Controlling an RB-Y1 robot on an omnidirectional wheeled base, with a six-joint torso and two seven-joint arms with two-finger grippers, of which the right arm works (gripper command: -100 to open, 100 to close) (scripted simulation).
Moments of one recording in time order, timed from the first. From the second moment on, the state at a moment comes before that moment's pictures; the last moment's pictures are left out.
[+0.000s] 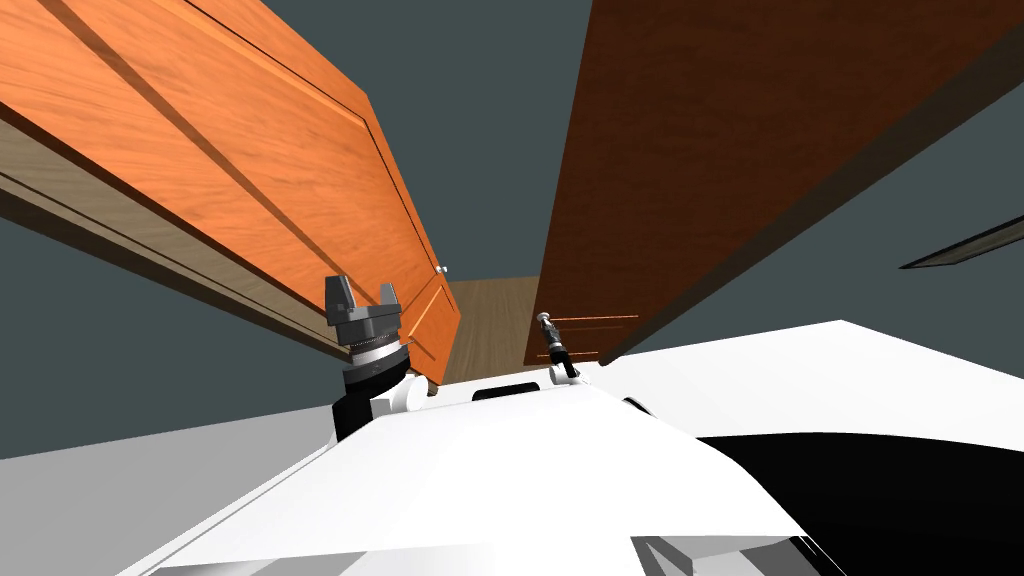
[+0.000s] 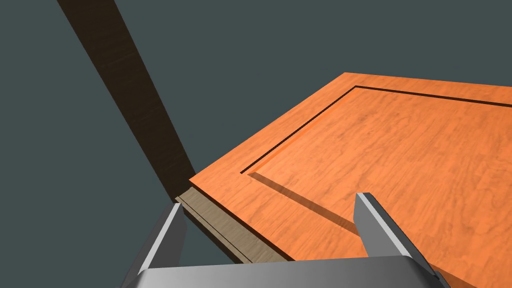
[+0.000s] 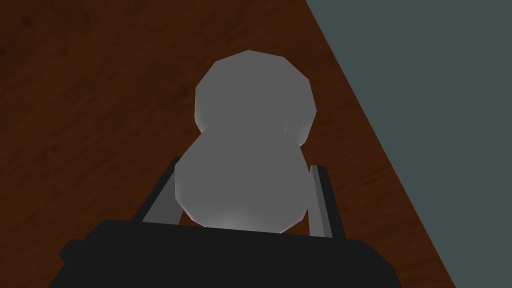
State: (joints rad) arm -0.11 -0.19 0.19 -0.68 -0.36 -0.83 0.99
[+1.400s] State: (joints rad) arm -0.11 -0.16 0.13 -0.67 -0.41 -0.86 0.64
